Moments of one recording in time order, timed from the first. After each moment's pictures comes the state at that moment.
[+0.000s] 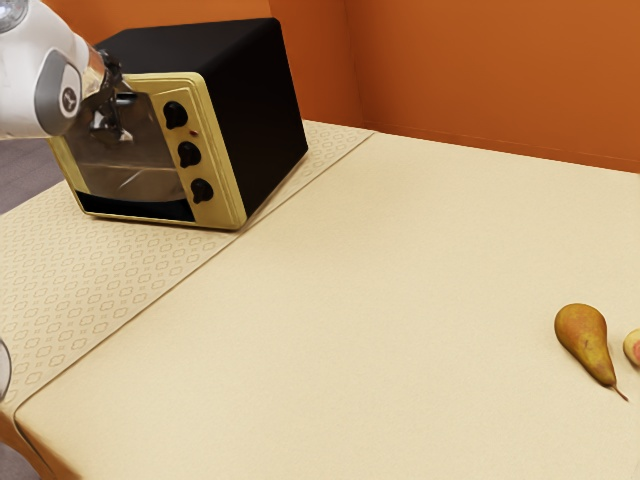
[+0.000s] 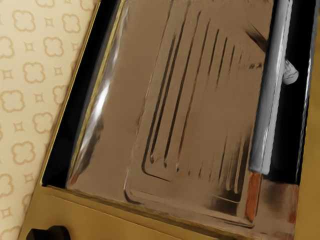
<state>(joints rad) 0.59 0.55 -0.03 -0.92 0.10 2.26 -1.66</state>
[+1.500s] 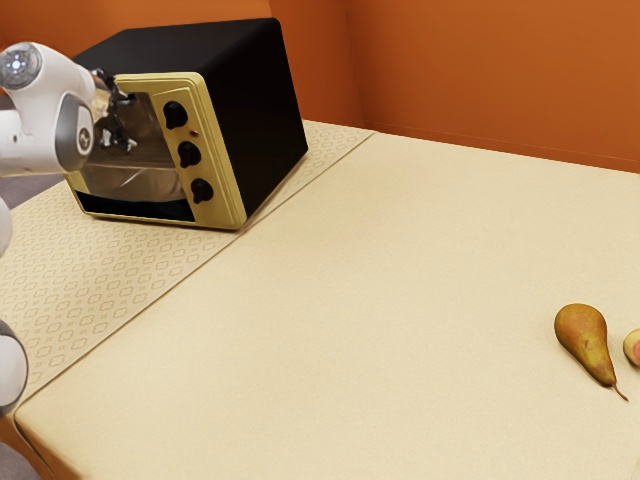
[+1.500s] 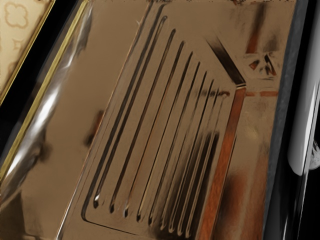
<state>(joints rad) 0.62 0.65 -0.02 -0.94 0.10 2.51 -1.75</state>
